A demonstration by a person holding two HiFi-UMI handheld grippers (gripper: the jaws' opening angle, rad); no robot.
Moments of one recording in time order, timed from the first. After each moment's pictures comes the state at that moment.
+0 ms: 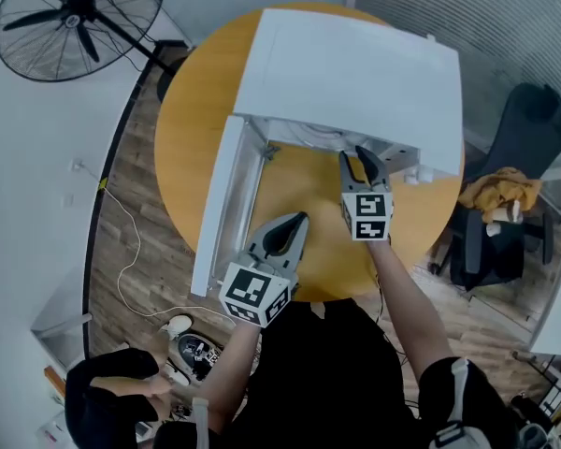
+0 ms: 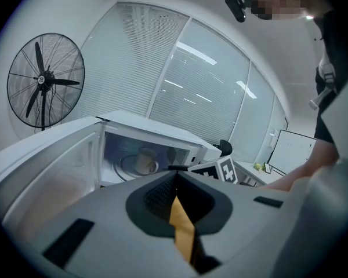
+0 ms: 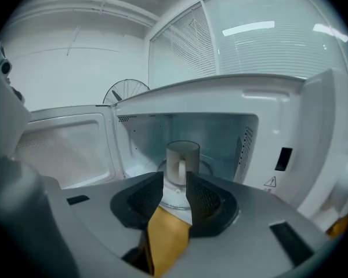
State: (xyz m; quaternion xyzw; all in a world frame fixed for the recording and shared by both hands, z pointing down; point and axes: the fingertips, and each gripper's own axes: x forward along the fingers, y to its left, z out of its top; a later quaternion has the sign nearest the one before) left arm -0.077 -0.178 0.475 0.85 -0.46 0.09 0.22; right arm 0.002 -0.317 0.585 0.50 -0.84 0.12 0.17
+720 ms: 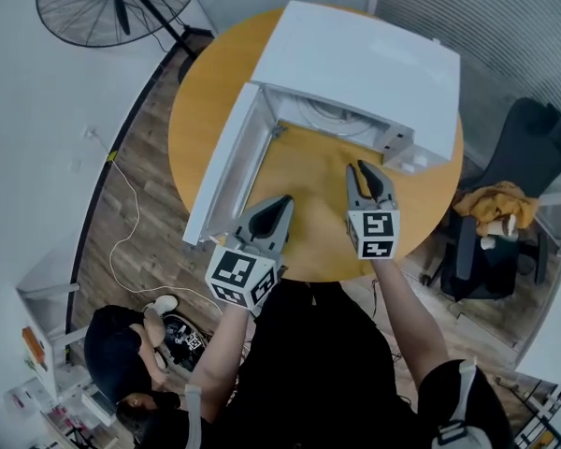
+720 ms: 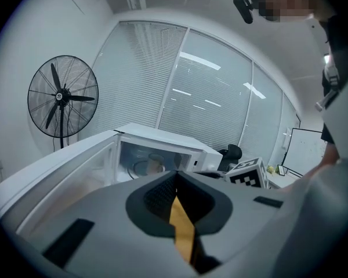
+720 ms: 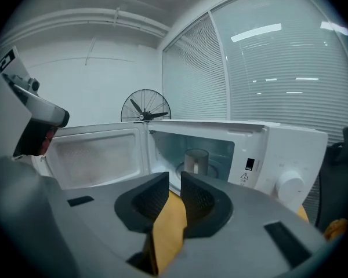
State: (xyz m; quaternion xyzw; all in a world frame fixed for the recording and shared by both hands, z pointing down) left arm -0.090 -0.129 0.448 0.82 -0.53 0.08 0.19; right arm 0.014 -0.228 0.536 0.45 -0.87 0.09 0.16
